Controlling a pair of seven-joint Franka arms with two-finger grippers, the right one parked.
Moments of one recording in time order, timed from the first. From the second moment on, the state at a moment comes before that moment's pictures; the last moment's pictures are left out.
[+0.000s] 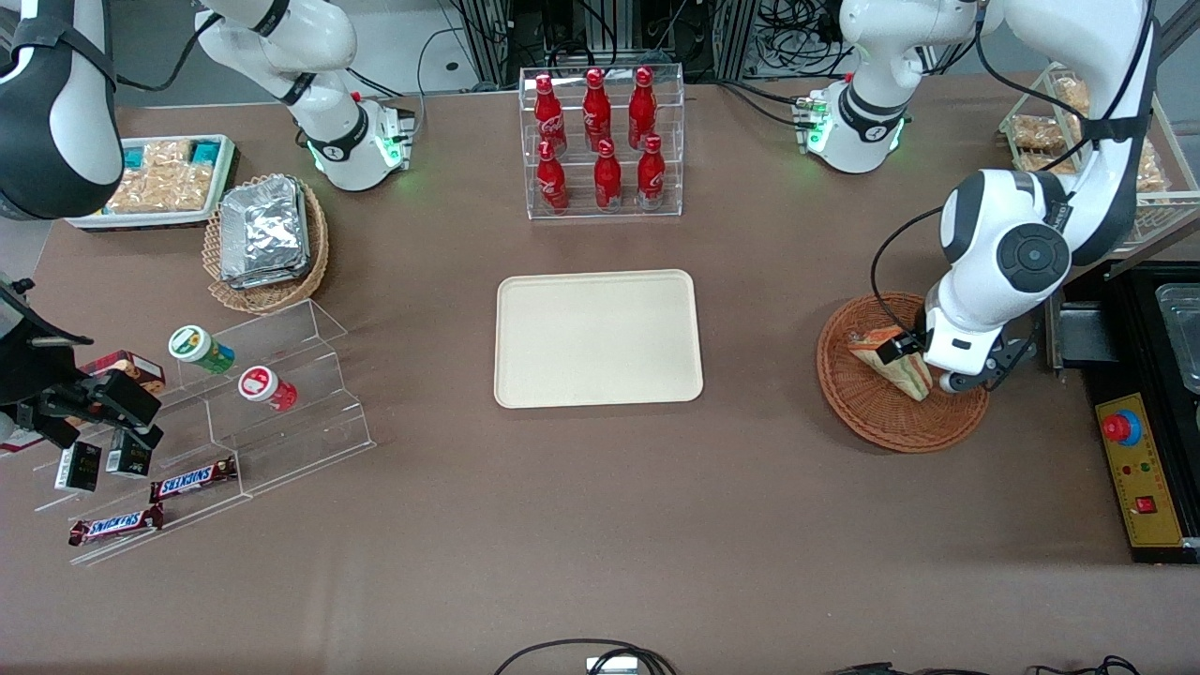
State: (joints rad) arm 0.03 0.12 -0.15 -2.22 0.13 2.23 -0.65
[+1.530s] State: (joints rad) arm 0.04 0.19 -0.13 -2.34 0.16 2.44 -0.72
